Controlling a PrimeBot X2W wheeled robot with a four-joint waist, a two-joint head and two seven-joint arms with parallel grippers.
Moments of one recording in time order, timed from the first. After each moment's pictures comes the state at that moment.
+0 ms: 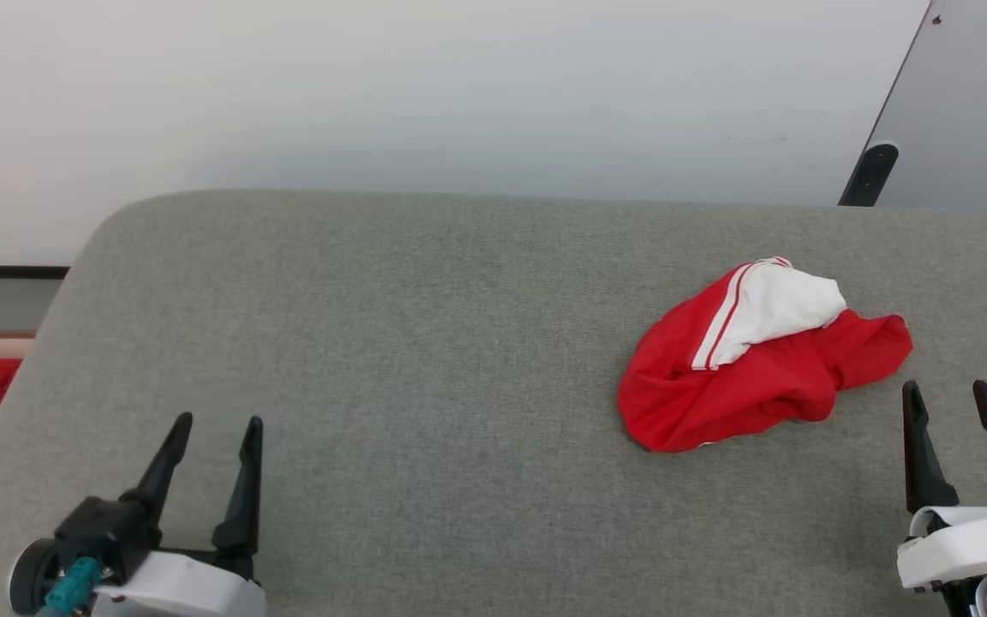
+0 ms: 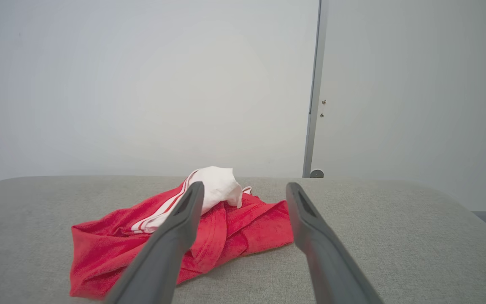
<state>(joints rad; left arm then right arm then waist) -0.04 0.40 -0.18 0.11 -0.44 0.01 -0.26 -0.11 -0.19 -0.08 0.22 0.23 0.13 -0.26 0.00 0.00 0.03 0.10</state>
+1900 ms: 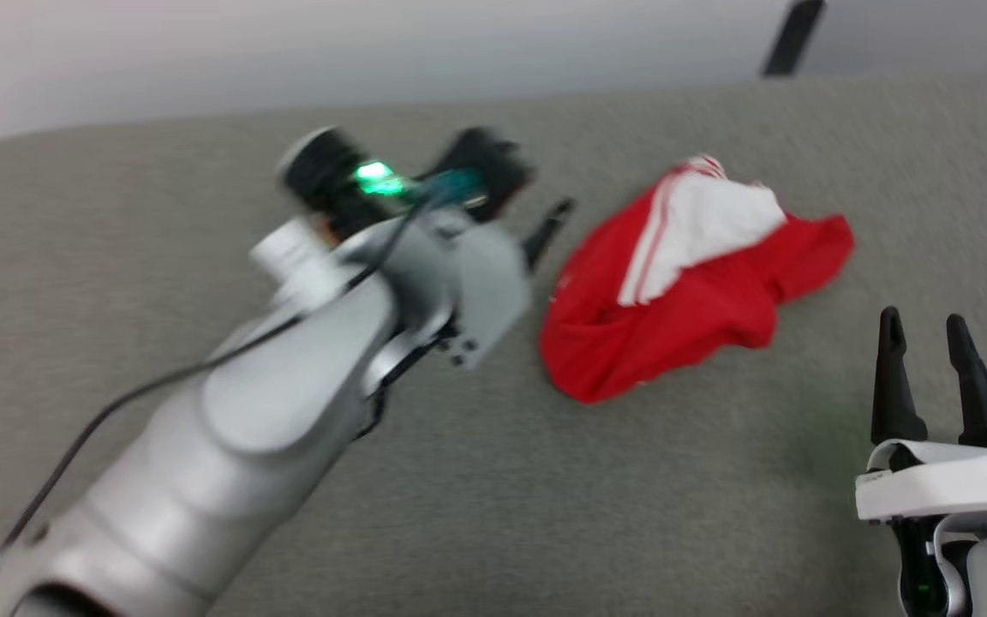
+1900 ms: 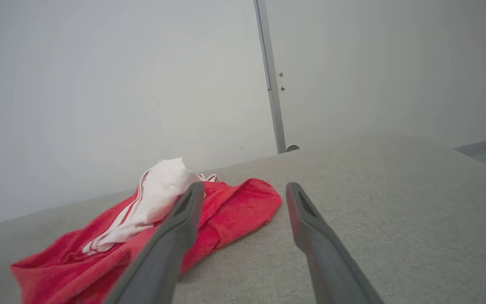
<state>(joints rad) -0.98 0.30 -0.80 0.41 -0.45 -0.13 0.21 -0.22 -0.05 -0.11 0.19 0.29 0.13 -0.26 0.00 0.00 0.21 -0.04</state>
